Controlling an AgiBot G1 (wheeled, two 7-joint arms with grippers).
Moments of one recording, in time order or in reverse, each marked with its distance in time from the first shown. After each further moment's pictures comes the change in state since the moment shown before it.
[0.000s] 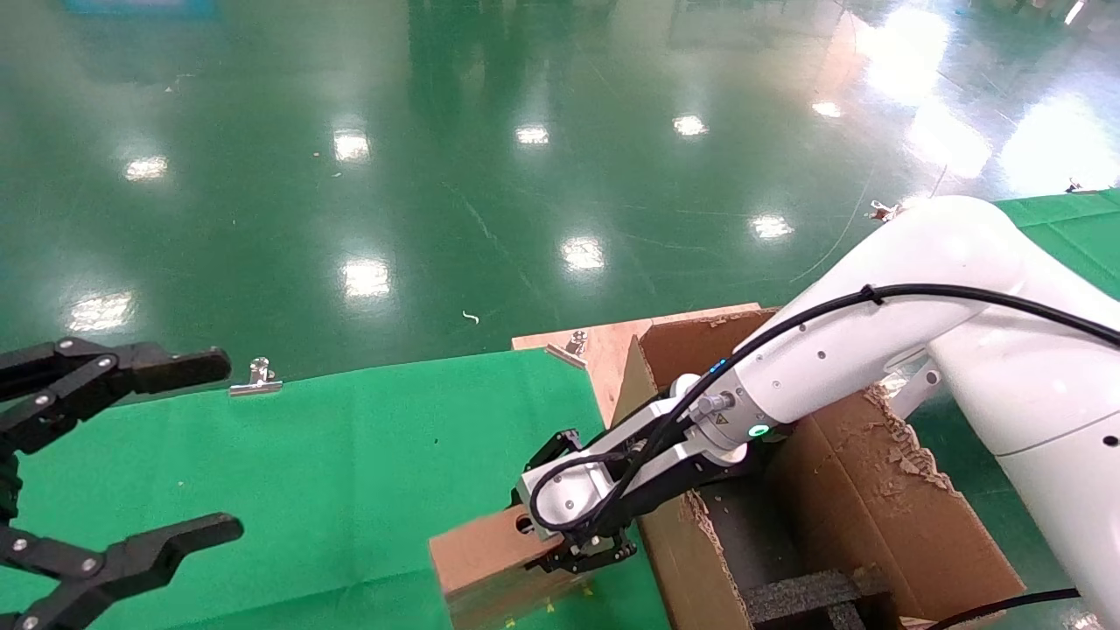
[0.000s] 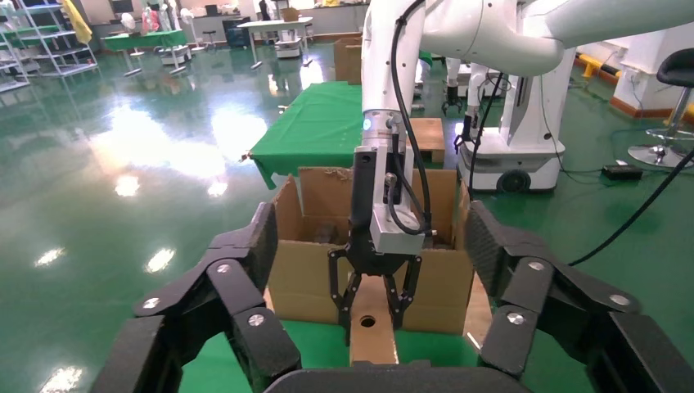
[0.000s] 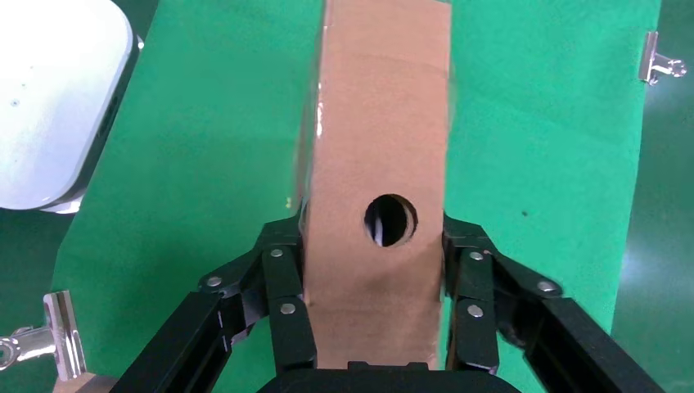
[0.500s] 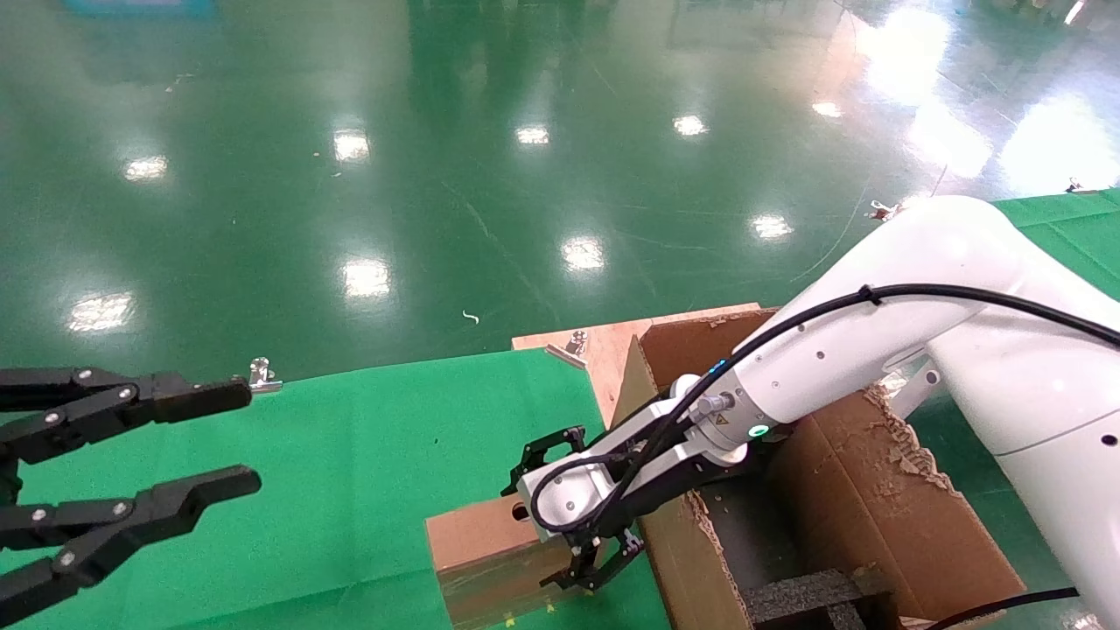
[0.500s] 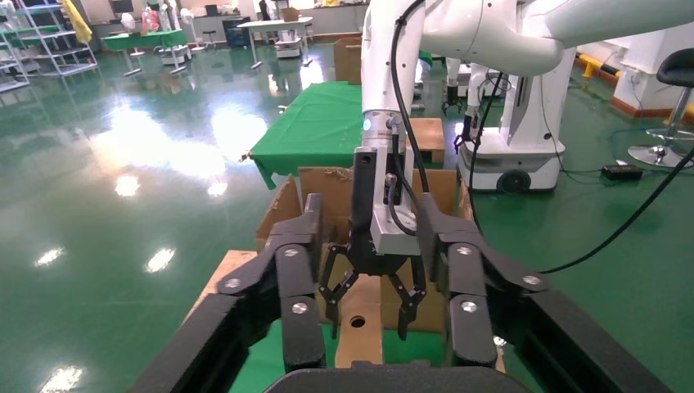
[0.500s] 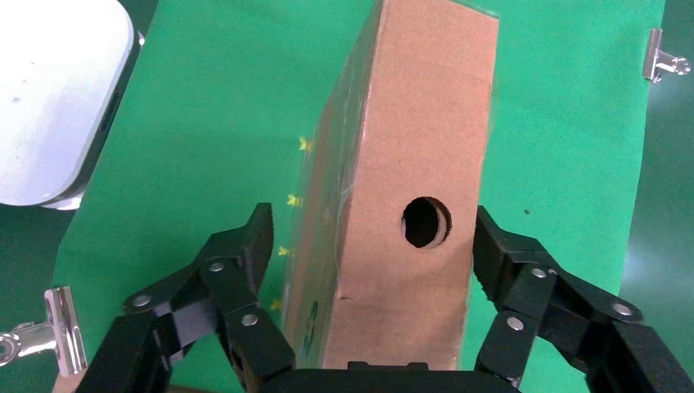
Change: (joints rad) left arm 0.000 0.000 0.000 0.000 0.000 0.000 0.000; right arm 0.003 -0.002 -0.003 -0.002 -0.005 -0.002 -0.002
